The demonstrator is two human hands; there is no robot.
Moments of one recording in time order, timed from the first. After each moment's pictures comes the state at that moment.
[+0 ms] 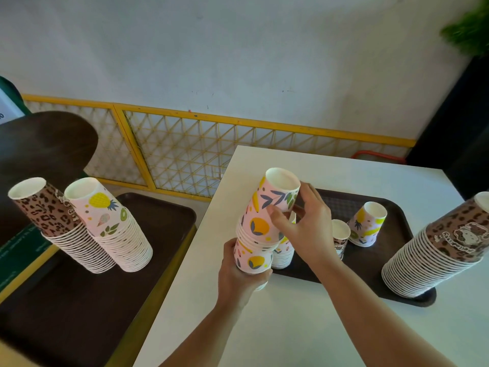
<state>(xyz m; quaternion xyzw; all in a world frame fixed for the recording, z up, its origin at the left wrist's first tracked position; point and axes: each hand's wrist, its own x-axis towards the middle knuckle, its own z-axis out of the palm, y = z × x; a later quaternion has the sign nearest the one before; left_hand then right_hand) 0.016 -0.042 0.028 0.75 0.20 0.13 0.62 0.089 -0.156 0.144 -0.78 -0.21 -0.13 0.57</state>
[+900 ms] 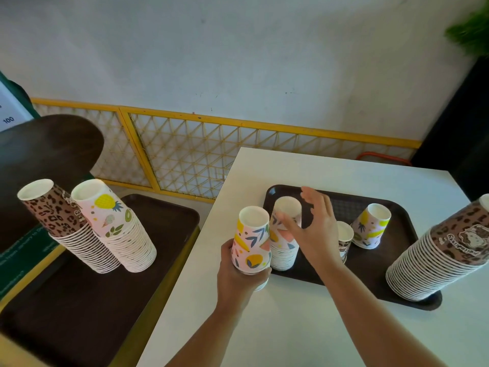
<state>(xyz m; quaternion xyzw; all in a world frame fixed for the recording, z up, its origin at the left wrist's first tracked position) 0.016 -0.041 0.026 0.76 0.18 0.20 0.59 0.111 -0.172 0.102 -0.85 -0.15 -0.16 0.48</state>
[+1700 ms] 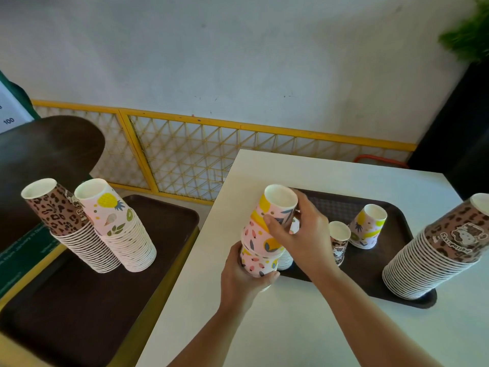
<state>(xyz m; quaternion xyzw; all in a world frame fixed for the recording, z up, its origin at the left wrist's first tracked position) 0.008 -0.049 0.039 0.77 0.18 0.14 0.59 0.073 -0.158 0.141 -0.80 -0.23 -0.13 0.54</state>
